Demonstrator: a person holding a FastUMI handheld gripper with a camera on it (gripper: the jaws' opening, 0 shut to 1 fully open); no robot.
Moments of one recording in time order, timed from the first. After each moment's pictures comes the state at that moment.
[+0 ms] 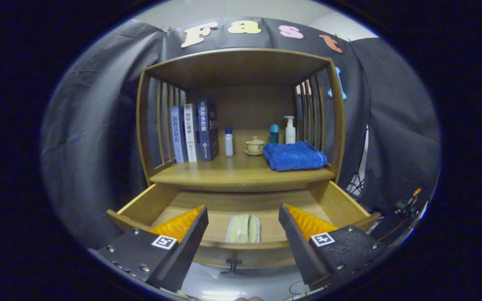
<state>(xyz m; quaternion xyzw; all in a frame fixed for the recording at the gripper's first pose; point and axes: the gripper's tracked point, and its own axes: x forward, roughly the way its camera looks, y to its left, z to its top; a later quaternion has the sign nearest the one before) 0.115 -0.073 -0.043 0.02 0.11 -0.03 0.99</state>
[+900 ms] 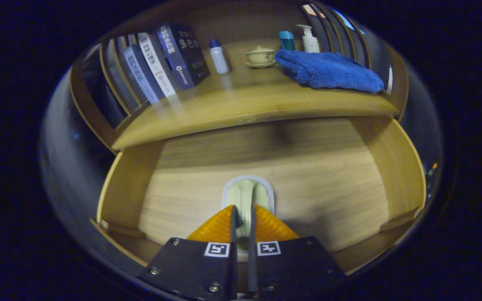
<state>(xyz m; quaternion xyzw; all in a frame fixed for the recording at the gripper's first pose) 0.173 -0.054 -0.147 0.09 0.37 0.00 0.92</state>
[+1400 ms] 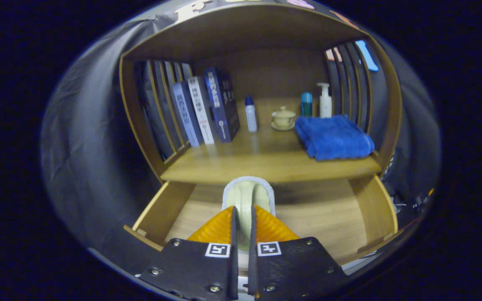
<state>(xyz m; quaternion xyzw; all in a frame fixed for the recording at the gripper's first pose) 0.163 -0.040 -0.011 0.04 0.20 0.04 0.98</state>
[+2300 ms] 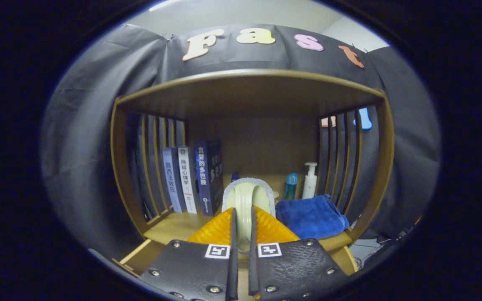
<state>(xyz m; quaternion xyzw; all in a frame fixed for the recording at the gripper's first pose) 0.242 -0.070 0.083 -0.01 0.04 0.00 1.00</state>
